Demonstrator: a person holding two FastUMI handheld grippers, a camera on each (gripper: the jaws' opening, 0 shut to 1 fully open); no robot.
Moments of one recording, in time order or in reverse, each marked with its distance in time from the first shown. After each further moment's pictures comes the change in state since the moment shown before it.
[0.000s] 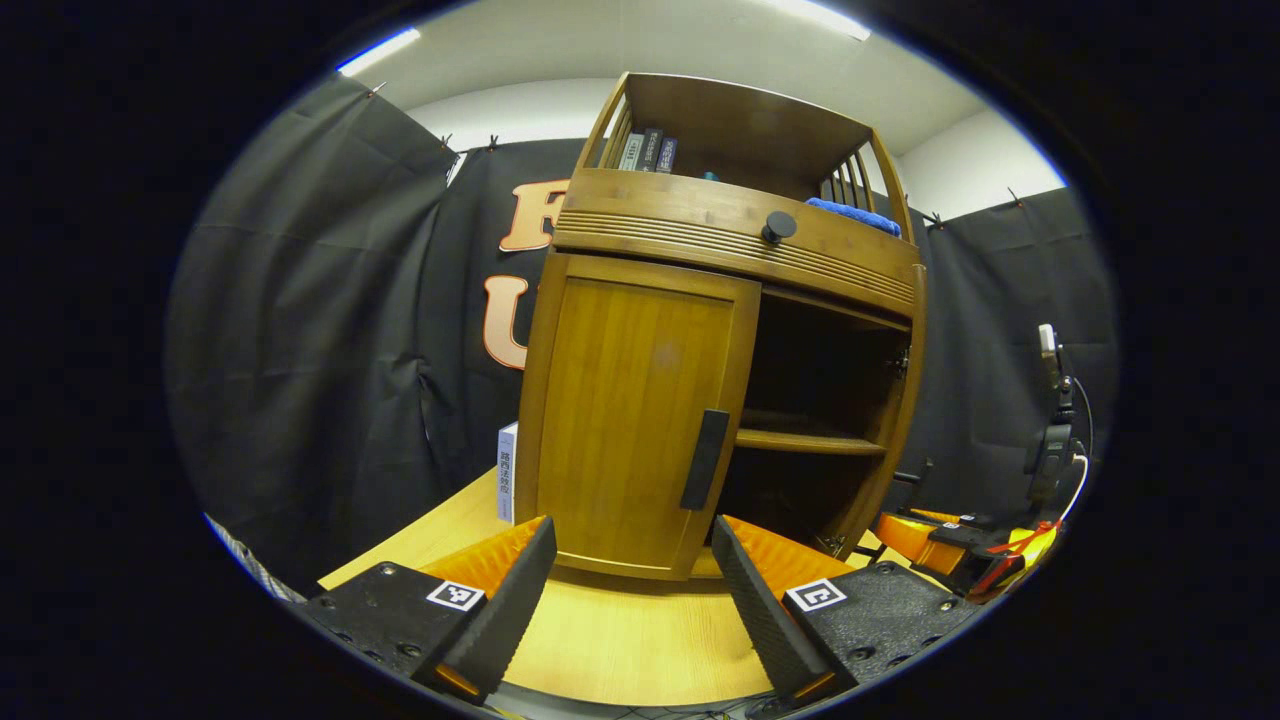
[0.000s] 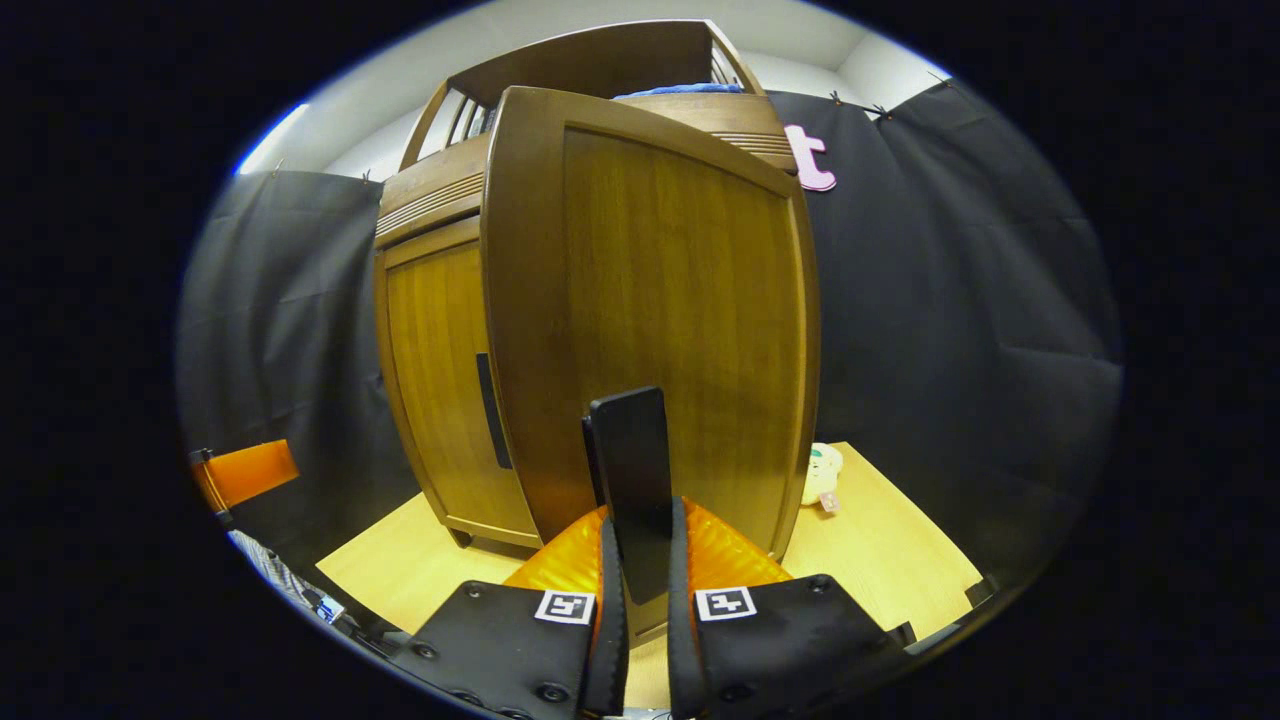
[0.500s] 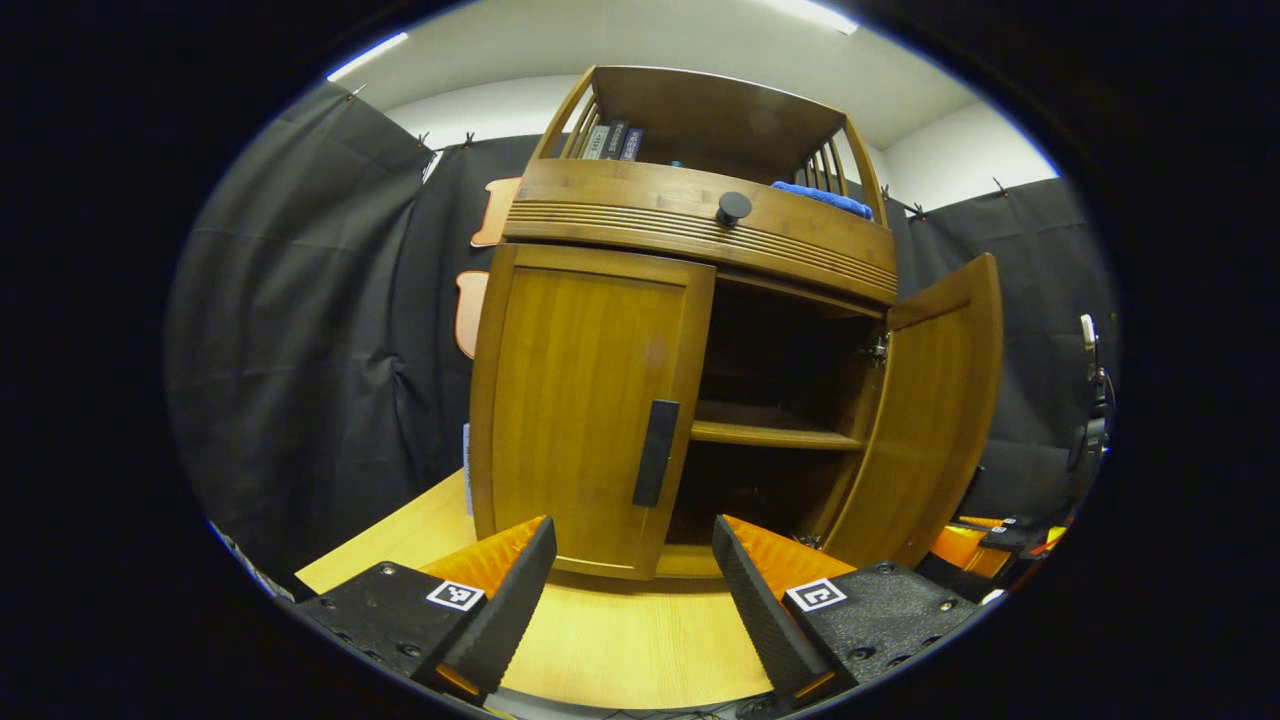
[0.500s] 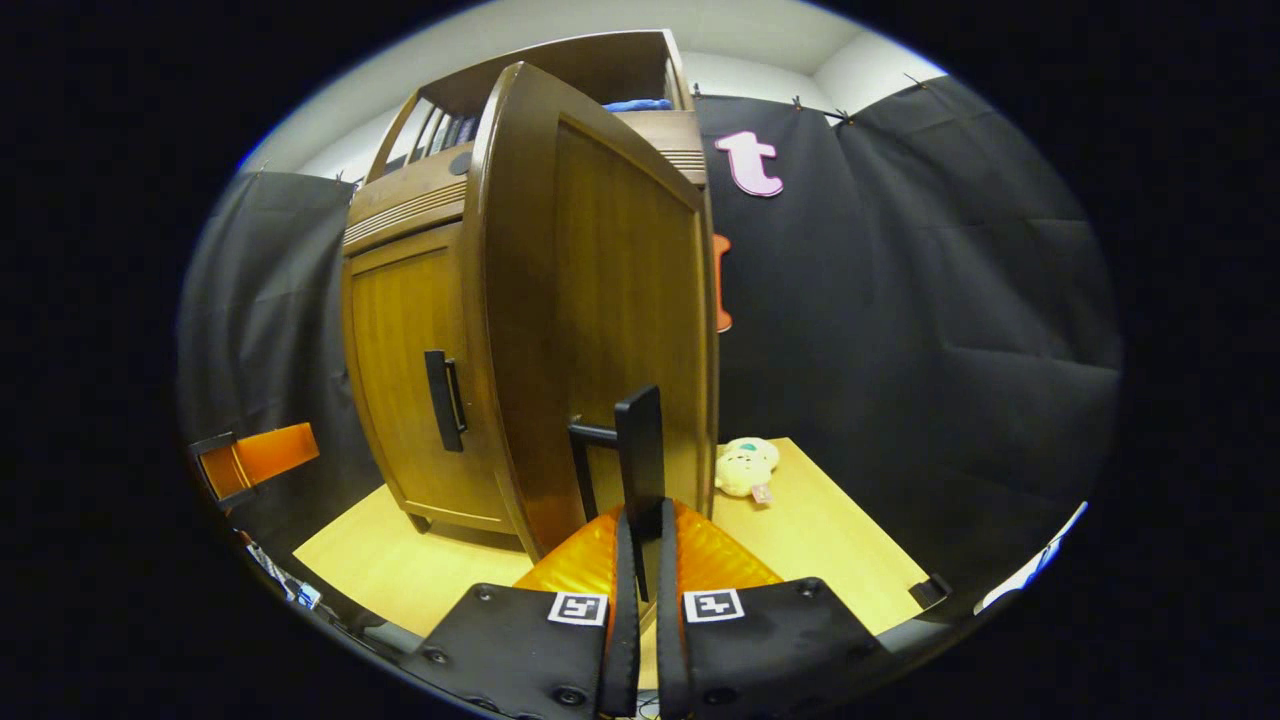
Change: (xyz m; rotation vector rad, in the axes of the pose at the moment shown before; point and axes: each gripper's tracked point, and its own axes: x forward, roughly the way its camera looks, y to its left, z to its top) left arm 0.006 -0.019 -0.004 0.025 0.004 -0.048; right arm -0.059 -0.085 0.002 -0.010 -0.012 -0.116
